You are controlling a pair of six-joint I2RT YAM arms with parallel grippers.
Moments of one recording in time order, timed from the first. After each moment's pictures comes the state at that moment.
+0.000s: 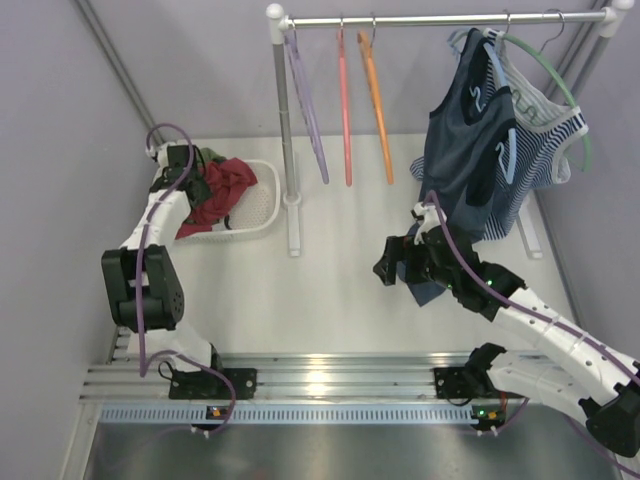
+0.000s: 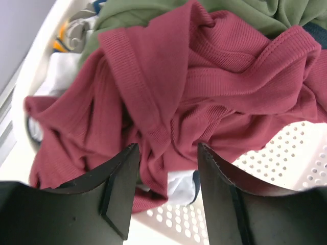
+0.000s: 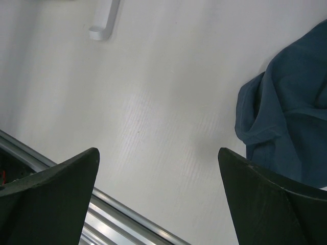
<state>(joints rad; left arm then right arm) 0.08 1.66 1.31 -0.44 -0.34 -0.45 0.70 0.90 0.76 -0.45 0.07 0.47</state>
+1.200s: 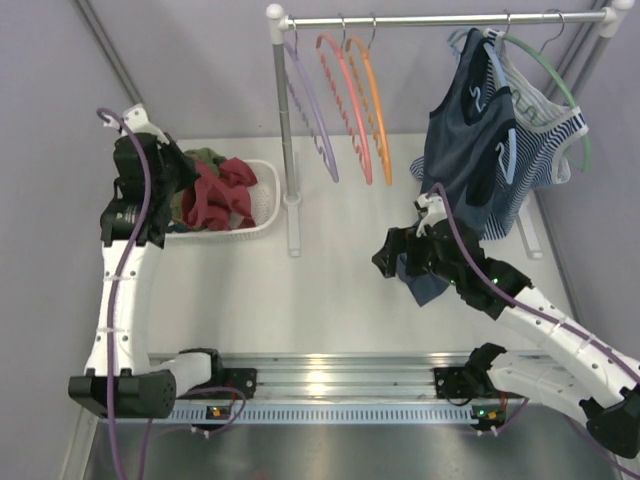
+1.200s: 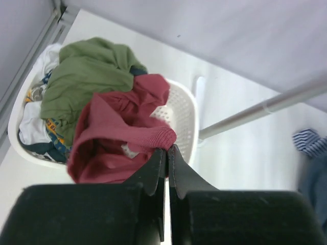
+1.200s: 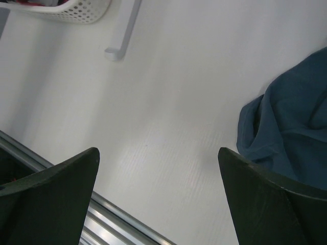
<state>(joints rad) 0.00 1.22 1.43 -0.57 -0.09 -0.41 0.70 0.89 0.79 -0.43 0.06 0.45</state>
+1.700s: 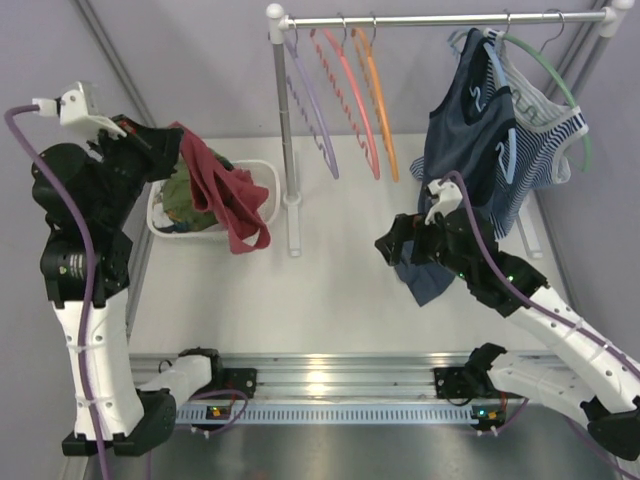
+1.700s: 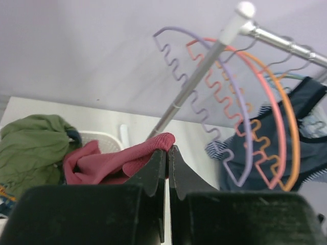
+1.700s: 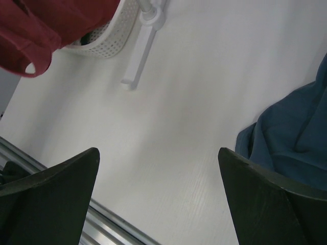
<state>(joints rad) 0.00 1.06 1.76 -0.68 0.17 -0.43 0.70 0.88 0.93 -0.46 0.10 0.43</state>
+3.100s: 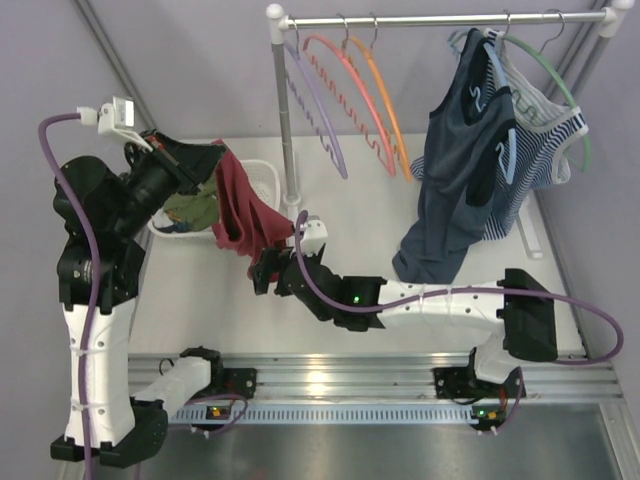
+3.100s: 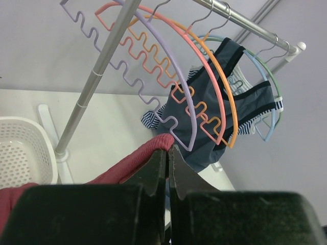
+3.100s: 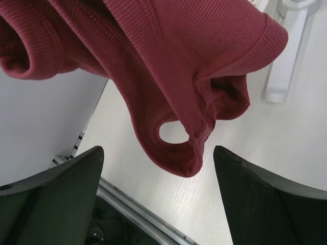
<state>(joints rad) -0.10 0.99 1.65 -0.58 0.40 -0.60 1.36 1.60 1.23 0.01 0.65 0.77</state>
